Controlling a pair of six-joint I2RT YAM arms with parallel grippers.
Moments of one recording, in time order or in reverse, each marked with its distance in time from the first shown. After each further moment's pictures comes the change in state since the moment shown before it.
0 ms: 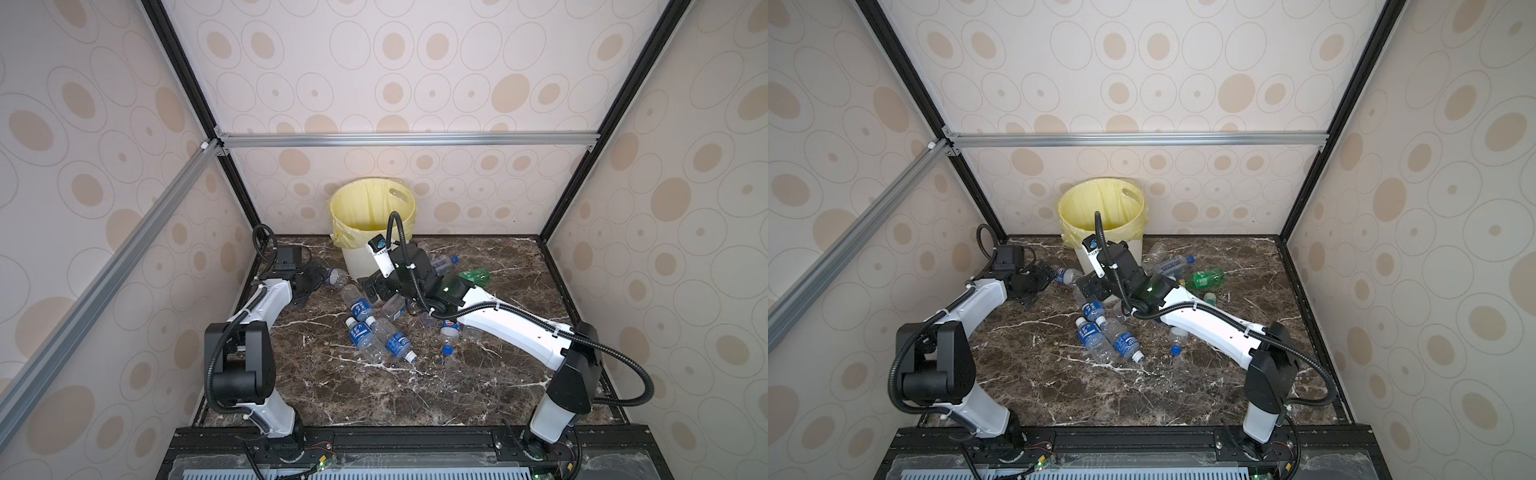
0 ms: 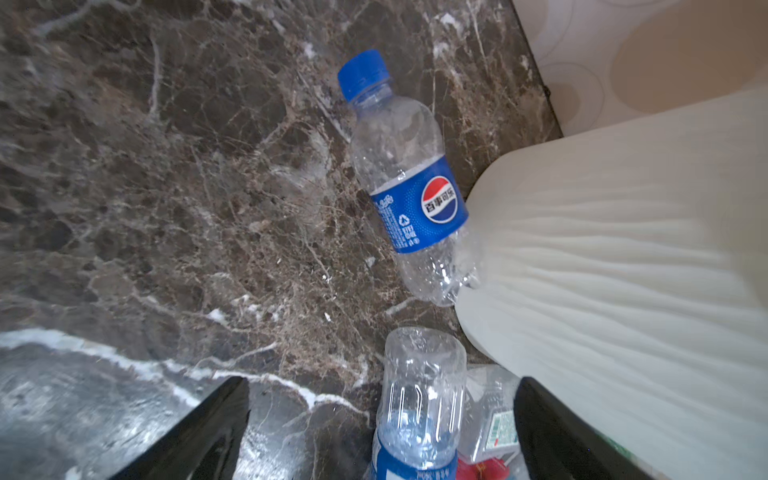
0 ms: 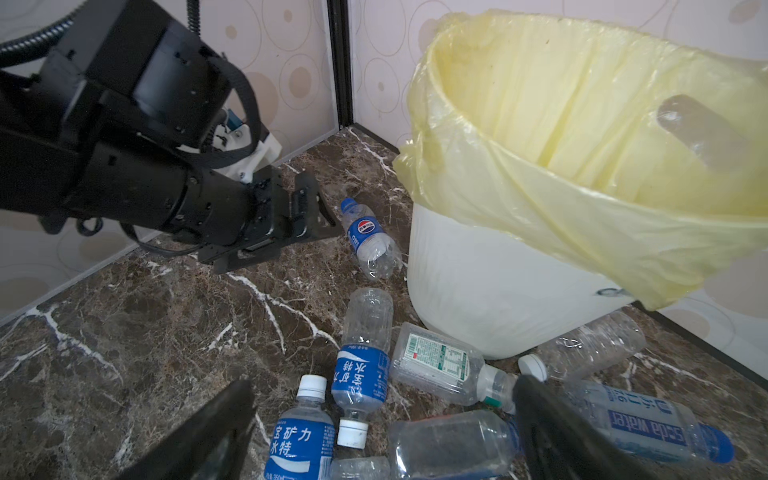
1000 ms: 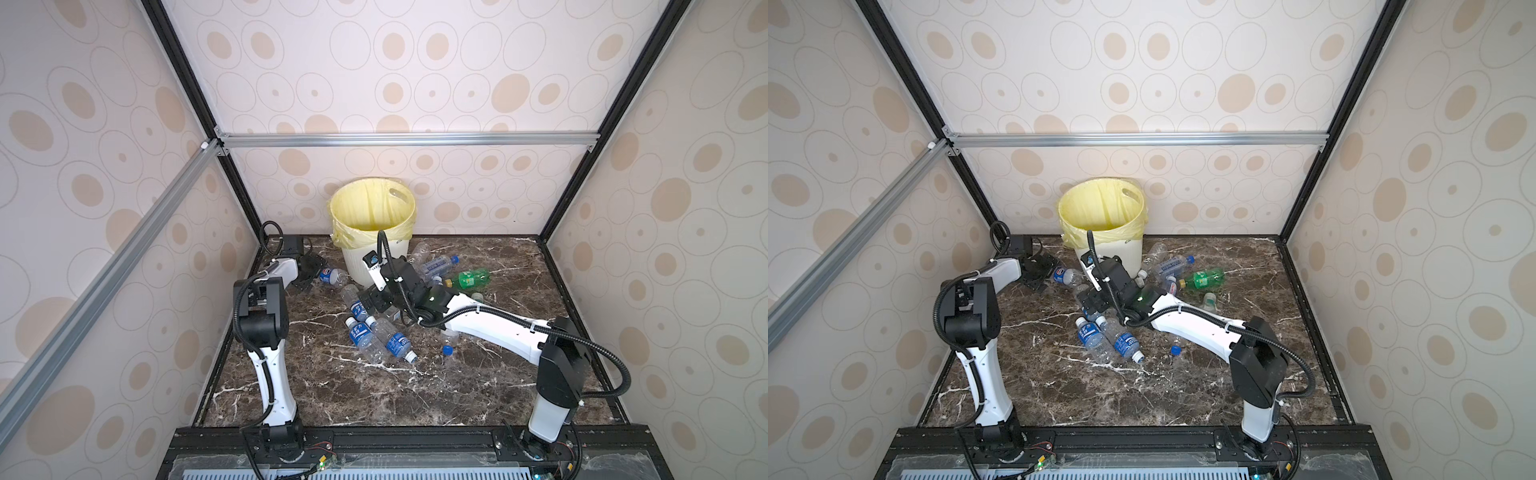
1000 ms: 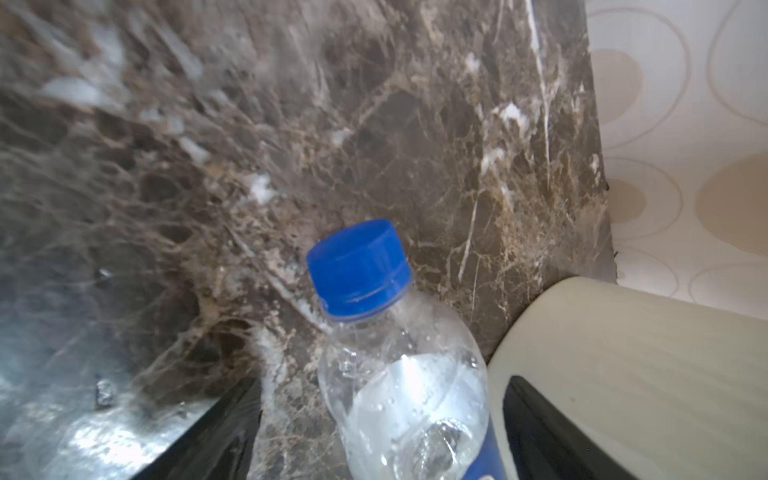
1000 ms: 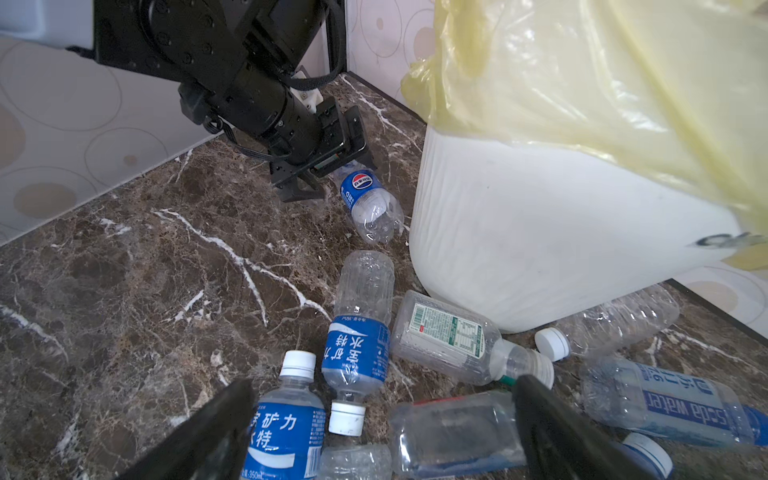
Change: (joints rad) left arm 0.053 0.460 0.372 0.040 0.029 -0.082; right arm 0.010 0.050 -0.098 0.077 0.028 -0.003
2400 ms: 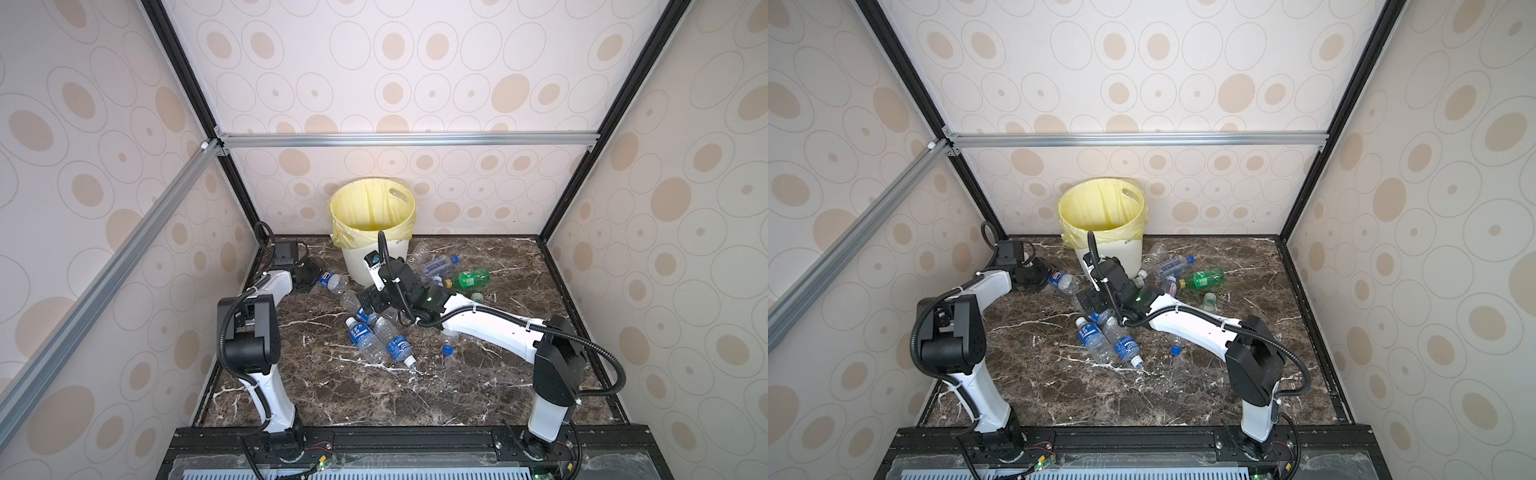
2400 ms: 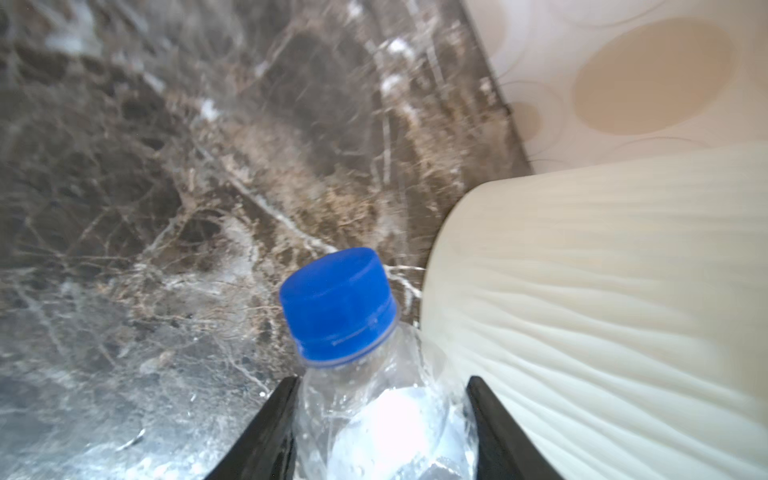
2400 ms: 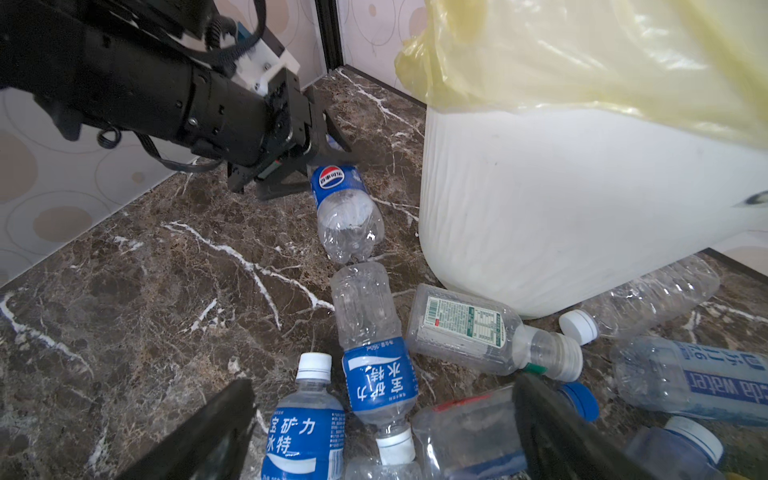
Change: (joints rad) left arm 0.001 -0.301 -0.284 0.142 0.114 0.149; right arm 0.000 0.020 0.003 -0.010 -0.014 0.112
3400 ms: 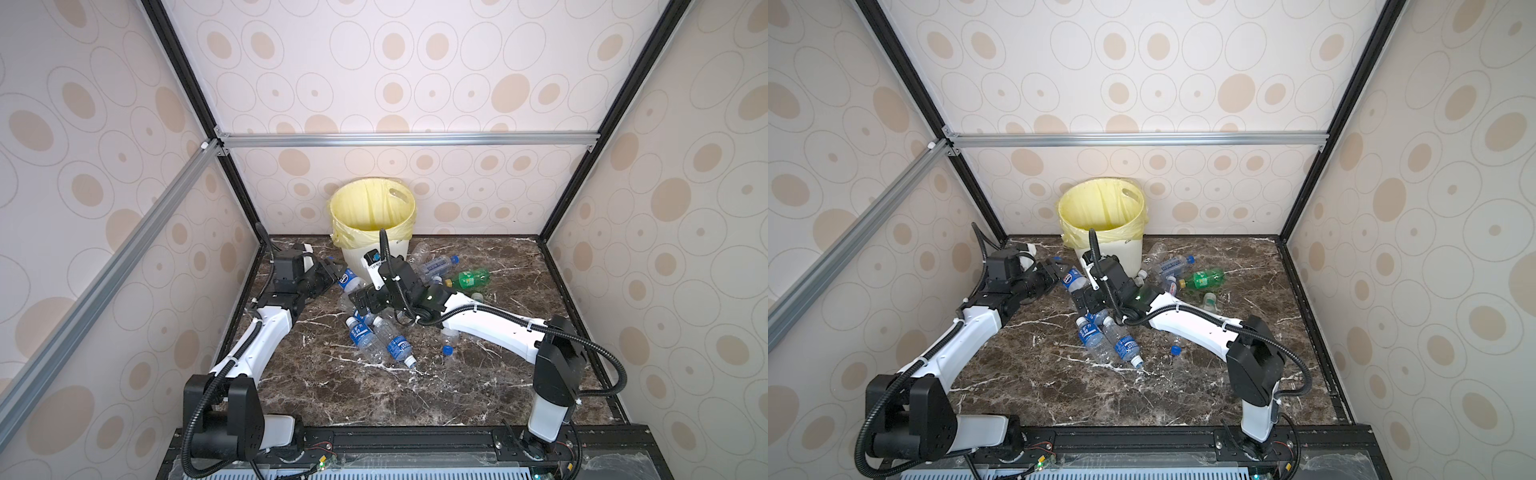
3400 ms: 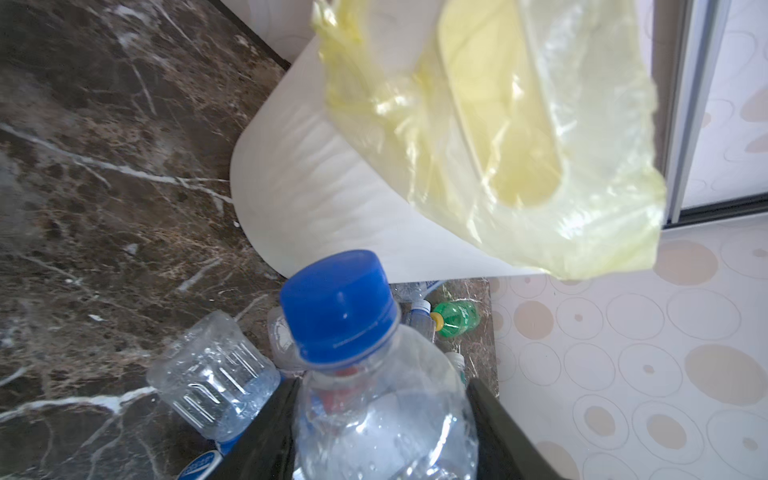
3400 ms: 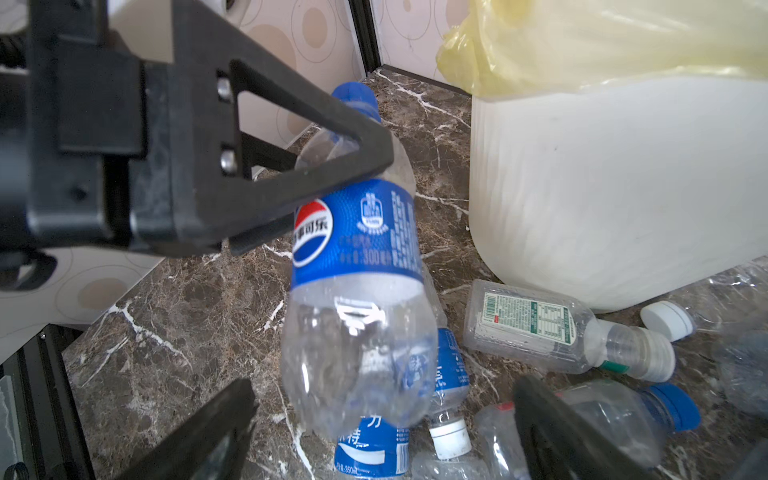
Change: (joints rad) left arm -0.187 -0.513 -0.328 0.156 0.111 -0.005; right arm 0.000 -0.001 0.014 0.007 -0.126 0.126
